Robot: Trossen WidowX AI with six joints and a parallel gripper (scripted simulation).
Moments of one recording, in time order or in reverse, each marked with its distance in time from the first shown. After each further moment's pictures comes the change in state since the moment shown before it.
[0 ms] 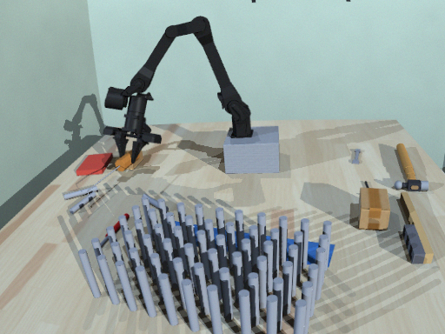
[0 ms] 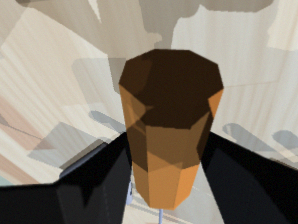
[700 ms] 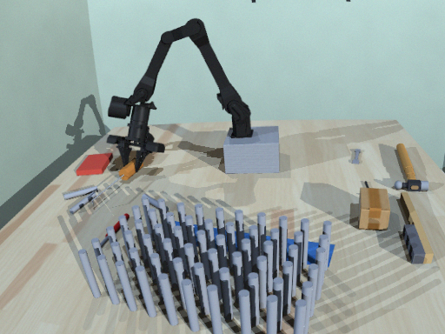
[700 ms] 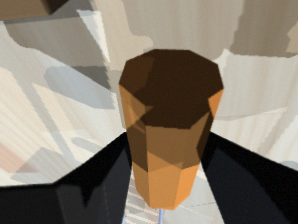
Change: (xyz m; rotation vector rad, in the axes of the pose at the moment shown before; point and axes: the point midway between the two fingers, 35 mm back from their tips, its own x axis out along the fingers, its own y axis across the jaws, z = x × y) arm 0.026 -0.010 0.014 0.001 0.000 -0.001
